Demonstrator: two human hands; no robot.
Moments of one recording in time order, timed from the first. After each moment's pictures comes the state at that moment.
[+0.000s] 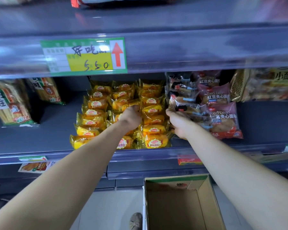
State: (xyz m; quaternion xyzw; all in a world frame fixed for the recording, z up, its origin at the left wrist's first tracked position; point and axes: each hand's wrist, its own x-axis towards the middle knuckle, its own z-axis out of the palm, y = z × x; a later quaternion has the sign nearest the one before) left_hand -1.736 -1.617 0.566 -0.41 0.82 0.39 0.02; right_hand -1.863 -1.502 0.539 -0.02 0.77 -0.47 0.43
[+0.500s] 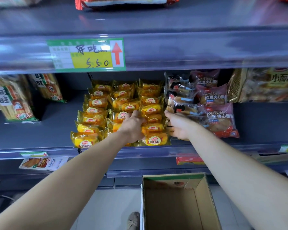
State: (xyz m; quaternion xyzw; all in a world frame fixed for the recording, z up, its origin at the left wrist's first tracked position) left_hand -1.713 -1.582 0.568 -0.30 0.93 0.17 0.11; right_hand -1.858 -1.486 0.550 -0.02 0.73 -0.47 0.50
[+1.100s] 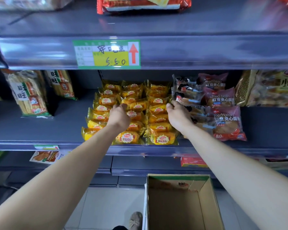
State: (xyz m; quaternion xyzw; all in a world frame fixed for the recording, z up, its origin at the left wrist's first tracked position) left_hand -1.680 -1.613 0.592 -0.48 0.83 0.28 -0.06; right_hand -1.814 -1.485 0.605 -0.25 0.87 -0.36 0.24
